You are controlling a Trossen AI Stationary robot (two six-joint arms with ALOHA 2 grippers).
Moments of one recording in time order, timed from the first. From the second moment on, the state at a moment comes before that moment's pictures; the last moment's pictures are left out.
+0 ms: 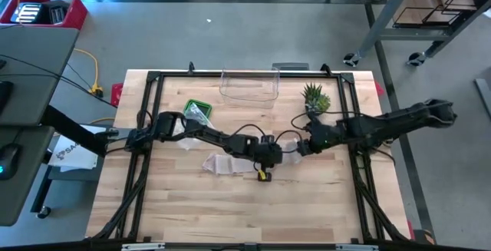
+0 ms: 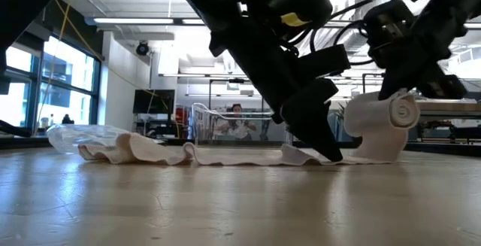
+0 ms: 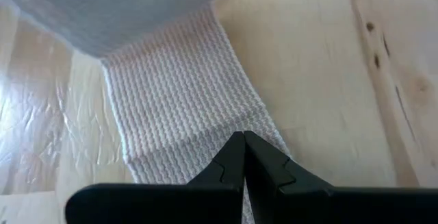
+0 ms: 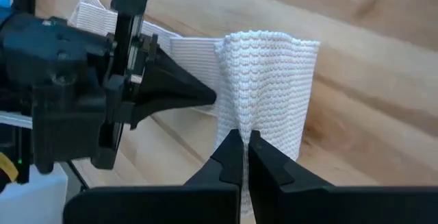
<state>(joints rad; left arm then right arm) -0.11 2.28 1.58 -0.18 -0.09 0.06 0.14 1.00 0.52 -0.42 0.03 1.32</state>
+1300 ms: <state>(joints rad) -0.11 2.00 1.58 -0.52 -0.11 0.02 0.18 1.19 0.52 -0.24 0.14 1.29</state>
